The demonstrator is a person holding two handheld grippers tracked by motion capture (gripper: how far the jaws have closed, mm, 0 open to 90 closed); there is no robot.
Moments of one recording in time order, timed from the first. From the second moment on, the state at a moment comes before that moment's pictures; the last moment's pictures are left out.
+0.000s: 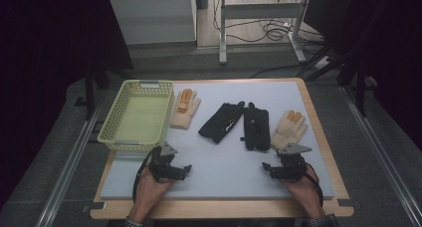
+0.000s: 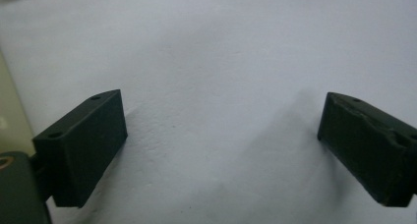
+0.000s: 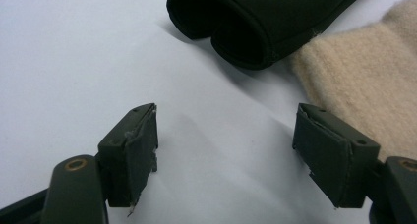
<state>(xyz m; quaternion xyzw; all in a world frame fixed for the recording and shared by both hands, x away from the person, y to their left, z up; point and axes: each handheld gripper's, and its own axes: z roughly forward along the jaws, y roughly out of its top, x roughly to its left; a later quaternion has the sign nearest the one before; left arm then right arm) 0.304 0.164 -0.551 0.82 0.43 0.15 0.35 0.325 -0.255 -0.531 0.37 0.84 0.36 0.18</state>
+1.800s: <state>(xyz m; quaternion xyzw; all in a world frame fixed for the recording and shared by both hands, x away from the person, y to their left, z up) 0.303 0.164 -0.552 0.82 0.43 0.15 0.35 0.335 -0.259 -0.500 0.38 0.83 0.37 0.17</state>
